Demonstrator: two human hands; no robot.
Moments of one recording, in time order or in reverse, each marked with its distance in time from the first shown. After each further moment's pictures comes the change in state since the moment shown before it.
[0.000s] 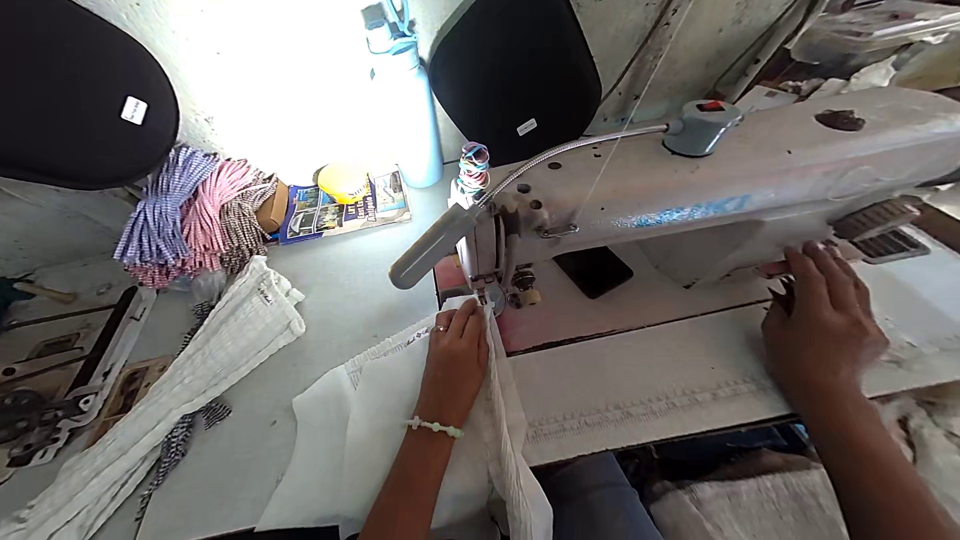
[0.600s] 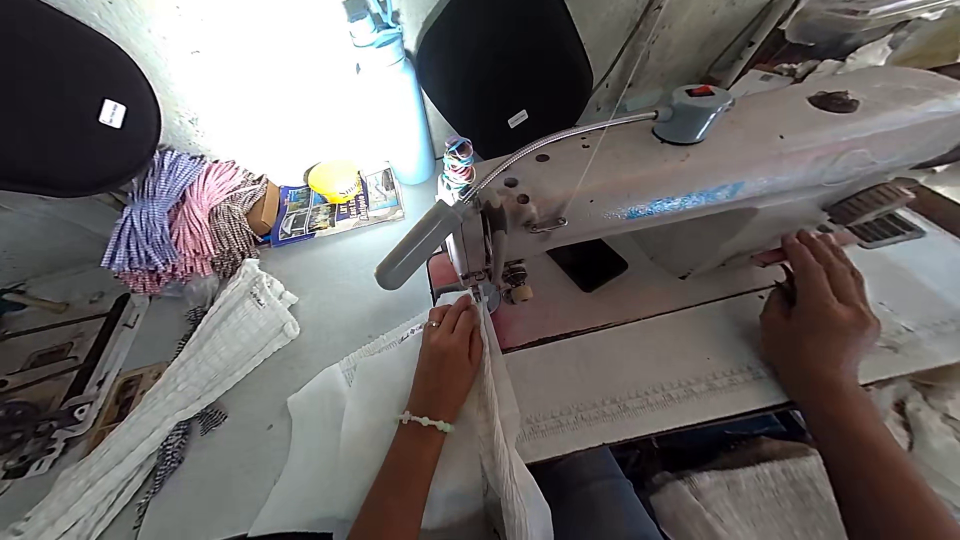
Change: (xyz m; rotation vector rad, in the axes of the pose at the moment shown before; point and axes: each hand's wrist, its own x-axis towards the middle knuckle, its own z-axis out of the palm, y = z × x) left_hand 0.002 -0.006 -0.003 -0.029 -0.022 0.024; right_hand -0.004 0.003 0.000 0.091 0.026 -0.027
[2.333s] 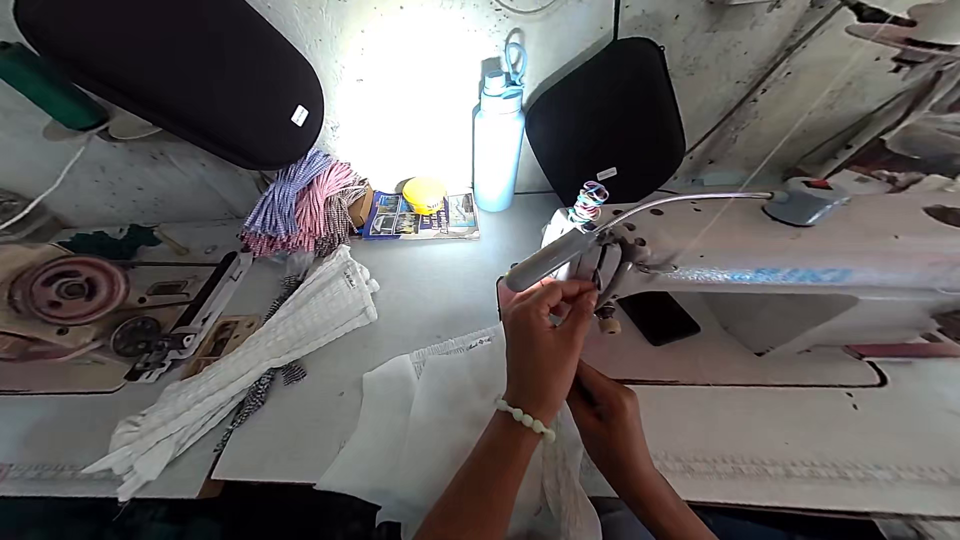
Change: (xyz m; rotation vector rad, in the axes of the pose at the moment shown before) left_hand 0.058 0.071 -0.084 -0.782 0.358 -0.324; right_hand -0.064 -0.264 0.026 0.855 -0.237 -0.244
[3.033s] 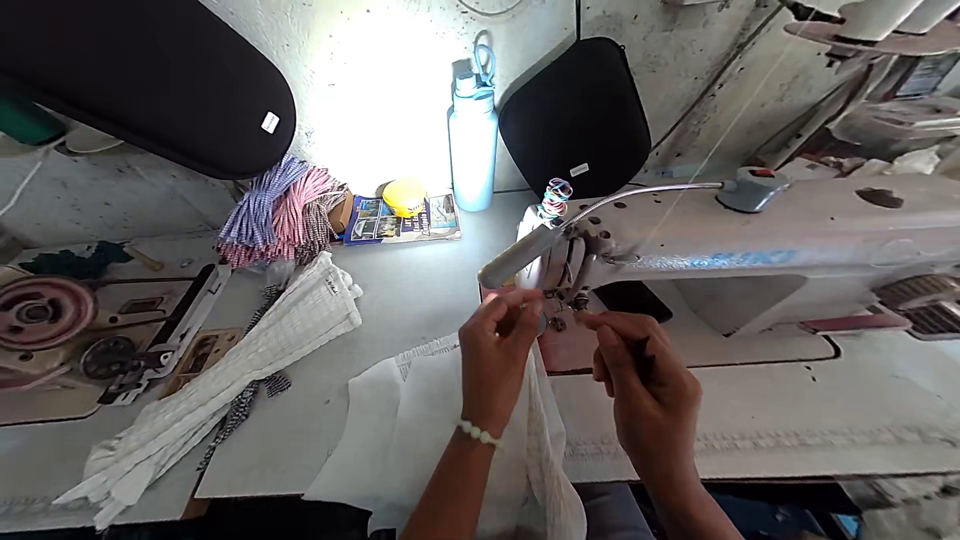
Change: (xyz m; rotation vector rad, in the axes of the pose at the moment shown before) left_hand -0.016 -0.010 -0.022 -0.098 -0.025 -0.088; right_hand 0.029 -0.020 -0.038 0.208 0.235 0.004
